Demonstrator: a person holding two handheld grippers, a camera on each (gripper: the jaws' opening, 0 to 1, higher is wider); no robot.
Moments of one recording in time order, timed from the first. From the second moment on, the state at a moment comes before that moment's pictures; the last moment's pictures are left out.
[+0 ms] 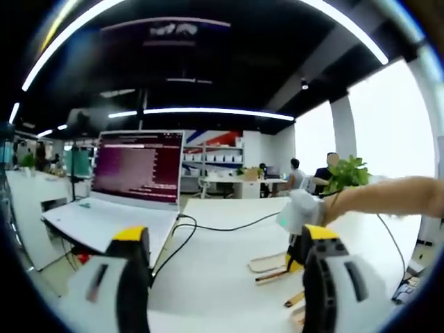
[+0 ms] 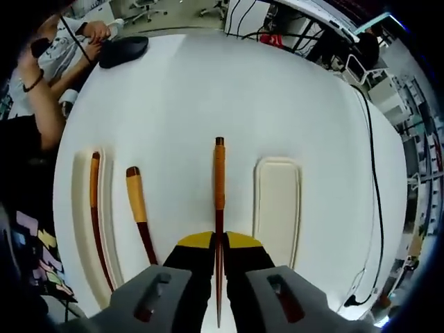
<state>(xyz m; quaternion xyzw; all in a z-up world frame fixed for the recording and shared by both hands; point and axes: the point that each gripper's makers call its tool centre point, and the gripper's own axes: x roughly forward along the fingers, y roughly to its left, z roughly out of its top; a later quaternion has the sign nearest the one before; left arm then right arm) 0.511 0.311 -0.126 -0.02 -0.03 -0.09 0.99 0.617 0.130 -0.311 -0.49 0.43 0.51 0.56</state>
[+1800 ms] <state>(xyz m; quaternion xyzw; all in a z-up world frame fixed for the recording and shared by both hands) 0.511 0.310 -0.123 -0.03 -0.03 -0.10 0.99 0.488 0.119 -0.300 -0.48 0.43 0.55 0.53</state>
